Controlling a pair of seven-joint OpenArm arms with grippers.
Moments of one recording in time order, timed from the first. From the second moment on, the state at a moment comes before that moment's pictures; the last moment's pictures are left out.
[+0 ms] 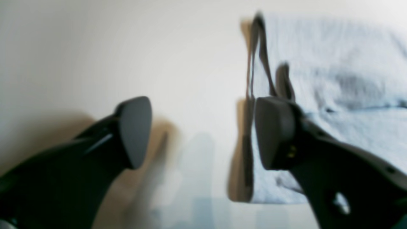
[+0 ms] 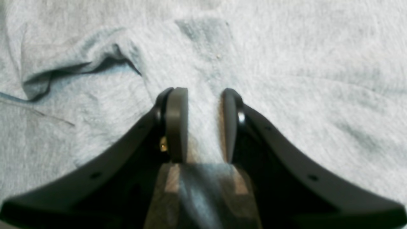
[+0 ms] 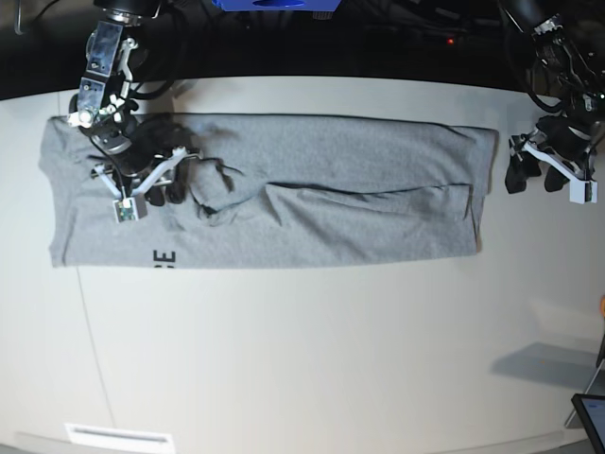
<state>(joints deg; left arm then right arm) 12.9 -20.9 -45.6 88.4 -37.0 -40.2 51.3 -13.2 -5.0 19.1 94.9 5.2 28.9 -36.7</state>
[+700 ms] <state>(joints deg) 6.8 -19.2 -34.1 78.8 -40.7 -40.0 52.1 -13.2 -5.0 19.0 94.9 5.2 28.9 -36.7</state>
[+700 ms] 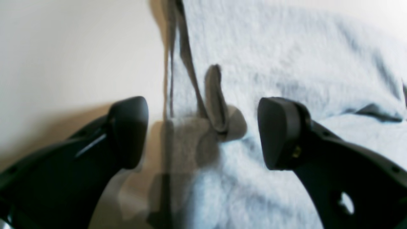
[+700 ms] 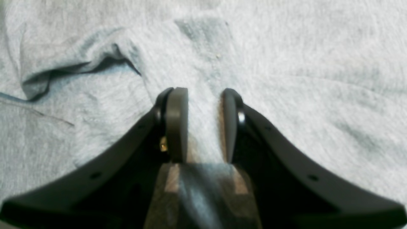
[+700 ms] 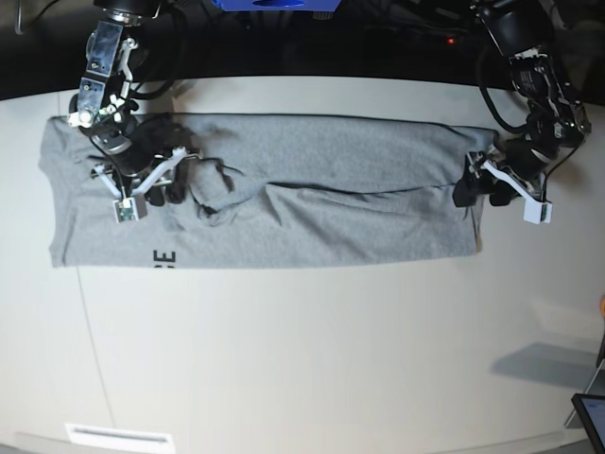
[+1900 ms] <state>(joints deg) 7.4 -17.7 -29.6 82.3 -39.3 -35.6 53.3 -13.2 -5.0 19.0 94.9 5.2 28.9 -36.7</state>
